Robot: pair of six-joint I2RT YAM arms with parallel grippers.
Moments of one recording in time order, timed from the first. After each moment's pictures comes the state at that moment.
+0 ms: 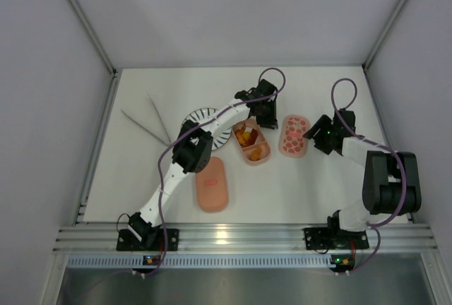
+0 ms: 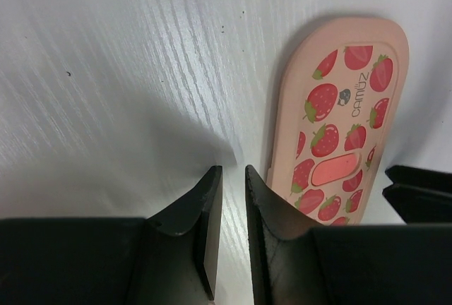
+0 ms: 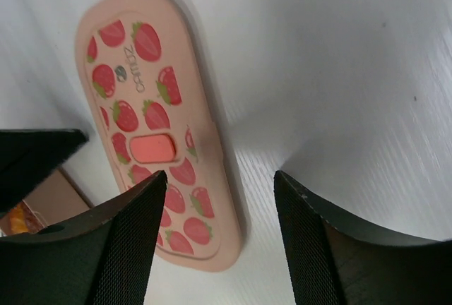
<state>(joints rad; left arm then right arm) -0.73 2.62 2.37 -0.68 0.17 -0.68 -0.04 1.52 0.71 -0.07 -0.14 0.67</state>
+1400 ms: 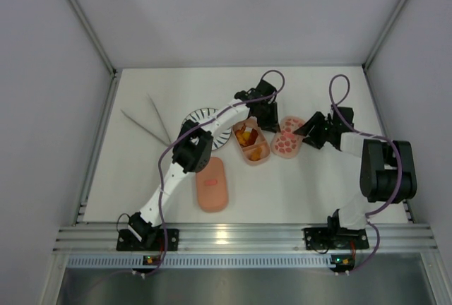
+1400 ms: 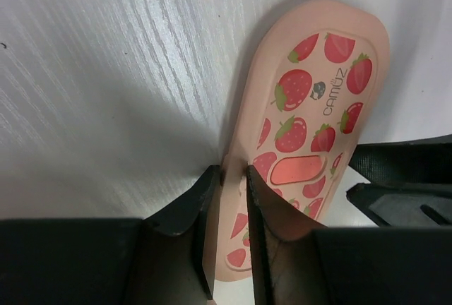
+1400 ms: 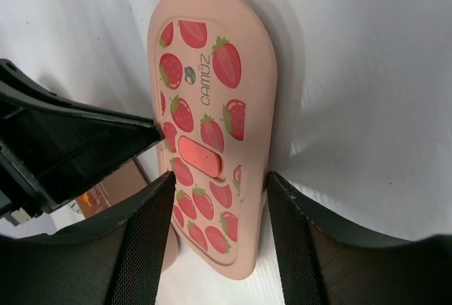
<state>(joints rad) -0.72 2.62 2.36 -0.69 0.29 -0.71 -0.05 1.64 0.76 0.07 -0.44 0.69</state>
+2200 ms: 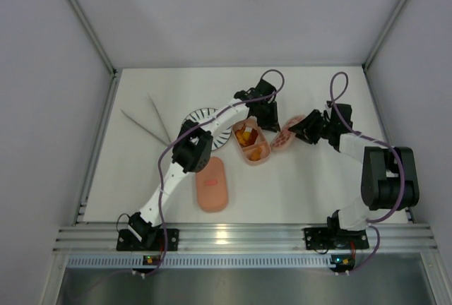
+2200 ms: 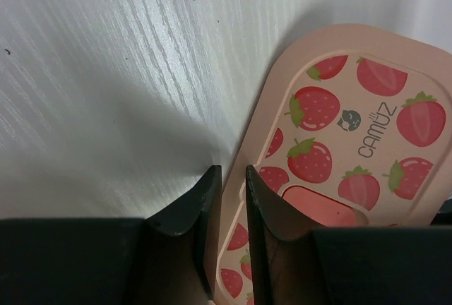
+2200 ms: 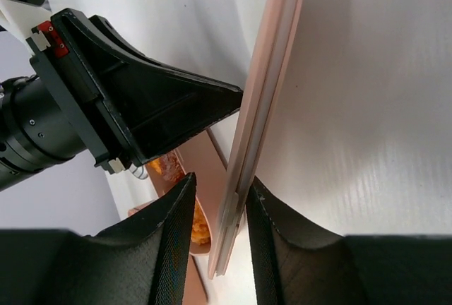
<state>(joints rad) -0.72 2.62 2.37 -0.69 0.30 -0.71 -0.02 1.56 0.75 0.09 -0.57 0.81</state>
